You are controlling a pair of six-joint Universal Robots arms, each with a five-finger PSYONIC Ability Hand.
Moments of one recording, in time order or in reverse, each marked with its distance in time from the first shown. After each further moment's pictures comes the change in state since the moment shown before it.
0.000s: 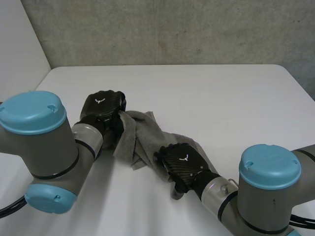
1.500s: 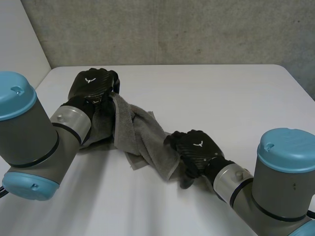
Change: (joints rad) left arm 0.066 0.096 0.007 0.015 0.099 0.076; right arm -0.071 -0.078 -0.011 0.062 0.031 0.062; left_hand 0.010 -0.228 -0.432 -0.445 -0.382; right_hand -0.111 -0.088 0.236 -0.102 -0.130
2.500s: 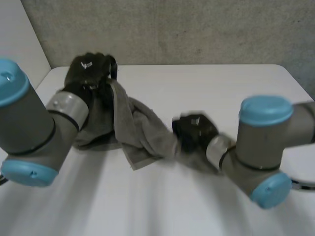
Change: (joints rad) left arm 0.011 0.000 0.081 0.008 0.002 0.005; right arm -0.026 0.207 -0.362 0.128 0.018 -0.059; left_hand 0.000 -0.025 -0.028 -0.023 -0.024; right_hand 1.018 0.977 0.695 1.056 1.074
